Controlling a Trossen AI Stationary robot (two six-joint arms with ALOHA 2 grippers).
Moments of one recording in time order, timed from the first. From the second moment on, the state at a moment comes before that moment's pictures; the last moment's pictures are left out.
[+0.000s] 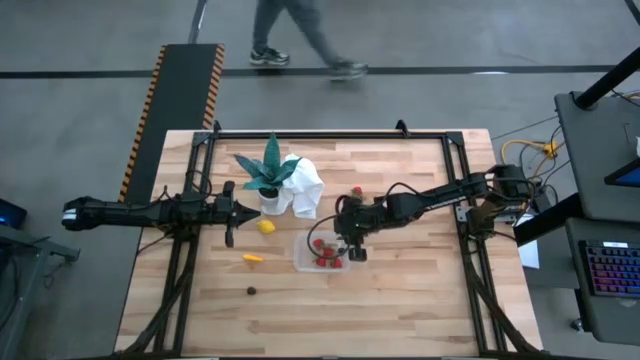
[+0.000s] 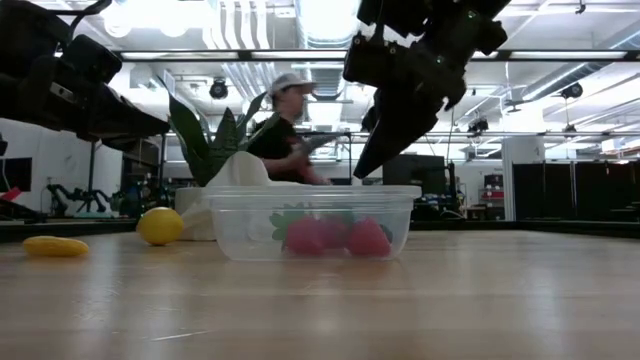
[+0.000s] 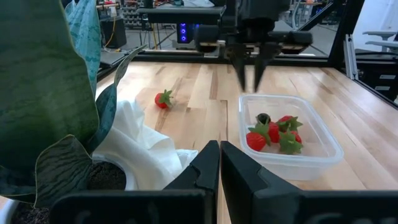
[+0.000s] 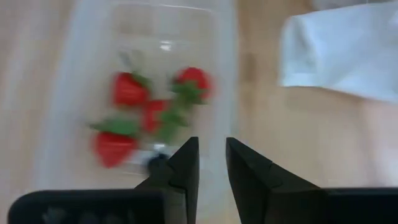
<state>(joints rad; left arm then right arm) 0.02 0.29 0.00 0.07 -0.09 -0.02 0.08 1.70 1.06 -0.29 0.03 0.02</state>
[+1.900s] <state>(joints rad) 0.02 0.30 0.00 0.07 -0.09 -0.05 -0.27 1.66 0.95 -0.36 0.12 -0.08</state>
